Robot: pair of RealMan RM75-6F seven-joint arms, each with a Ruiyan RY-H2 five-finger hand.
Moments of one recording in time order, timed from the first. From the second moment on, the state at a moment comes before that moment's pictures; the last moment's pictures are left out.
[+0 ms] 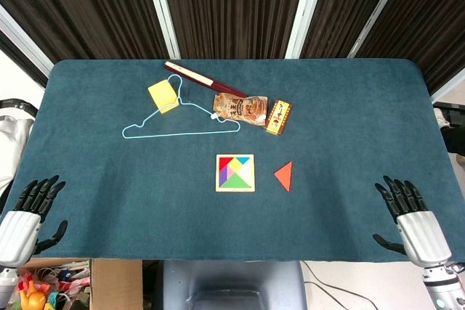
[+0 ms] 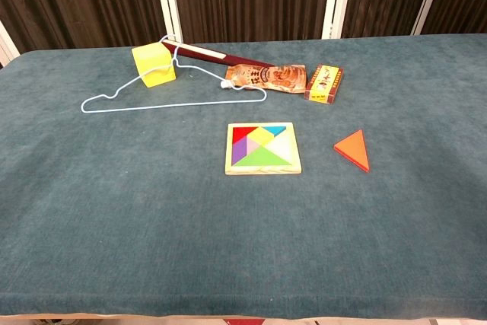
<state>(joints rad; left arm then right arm) -0.12 -1.09 0.03 -1.58 1.68 1.54 -0.09 0.05 -1.12 -0.03 -1.58 -1.69 1.54 -0.08</state>
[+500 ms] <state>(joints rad) -0.14 -1.10 0.04 -1.55 1.73 1.54 -0.16 0.26 -1.16 0.04 -1.58 -1.69 1.25 -0.22</state>
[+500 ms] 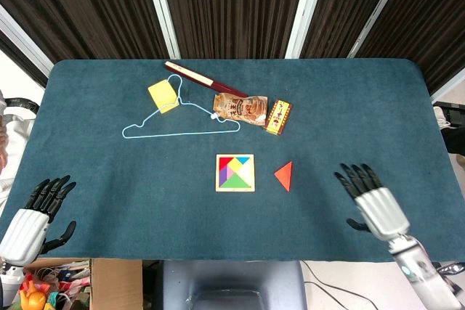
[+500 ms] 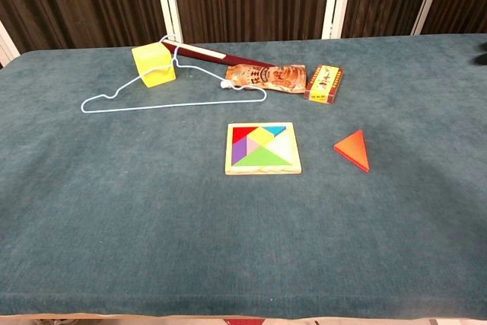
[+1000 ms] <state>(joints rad) -0.17 -1.09 0.05 -1.55 1.71 1.47 -0.17 0.68 -1.35 0.17 -1.48 -1.56 0.78 -0.59</state>
